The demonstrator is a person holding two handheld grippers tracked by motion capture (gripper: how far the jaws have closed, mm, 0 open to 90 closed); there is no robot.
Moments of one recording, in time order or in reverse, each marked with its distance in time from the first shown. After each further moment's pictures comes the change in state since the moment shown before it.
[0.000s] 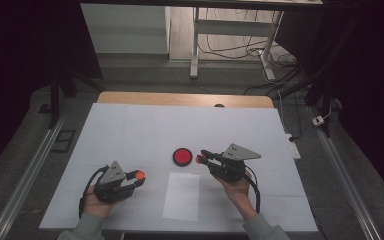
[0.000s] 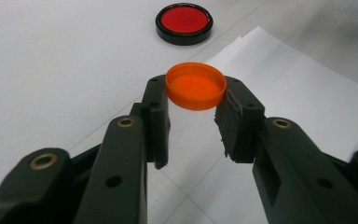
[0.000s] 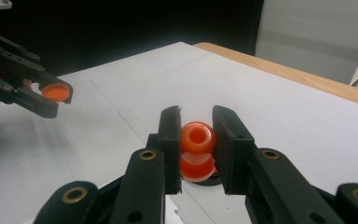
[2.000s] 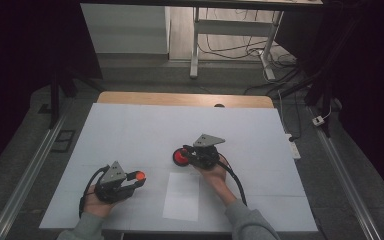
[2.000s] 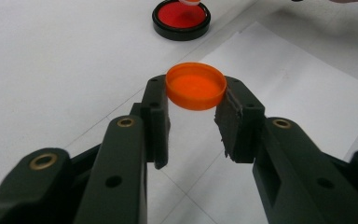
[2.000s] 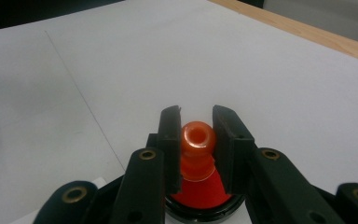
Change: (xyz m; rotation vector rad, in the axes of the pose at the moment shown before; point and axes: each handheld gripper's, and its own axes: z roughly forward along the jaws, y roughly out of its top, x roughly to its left) left arm 0.001 -0.001 0.002 0.015 -0.016 0.002; right arm -0.013 -0.012 0.093 0.187 -0.007 -0.039
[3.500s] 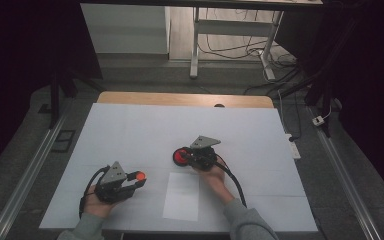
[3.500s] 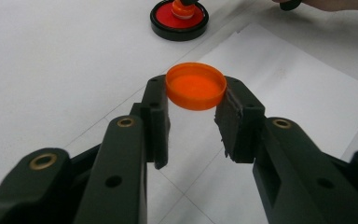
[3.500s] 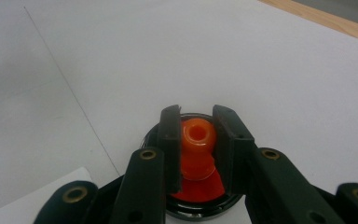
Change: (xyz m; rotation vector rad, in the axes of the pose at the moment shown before) left arm -0.001 0.001 0.000 0.001 -0.003 0.004; right arm 0.000 -0.009 0.012 0.046 -0.028 -0.014
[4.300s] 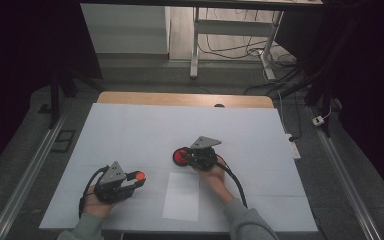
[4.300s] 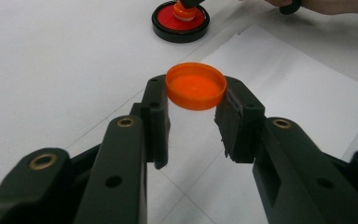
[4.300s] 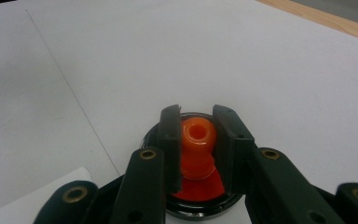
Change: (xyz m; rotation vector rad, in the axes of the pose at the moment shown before) left arm 0.000 0.000 -0.001 -0.006 0.003 0.000; right arm -0.001 -0.002 0.000 -0.011 0.004 0.003
